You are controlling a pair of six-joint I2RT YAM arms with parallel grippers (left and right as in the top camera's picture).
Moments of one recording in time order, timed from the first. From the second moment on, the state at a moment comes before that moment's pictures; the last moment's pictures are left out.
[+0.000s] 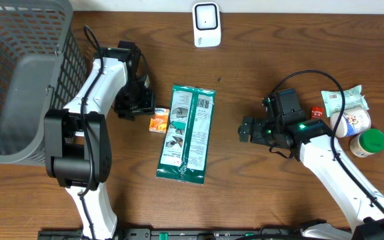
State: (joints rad) left arm -0.13 2.04 1.56 -1.21 0.22 -0.11; right arm 0.30 1.40 0.87 -0.65 -0.14 0.46
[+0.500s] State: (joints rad) left arm -0.07 2.04 1.41 -1.04 0.44 0.01; right arm 0.30 1.40 0.87 -0.65 -0.14 0.46
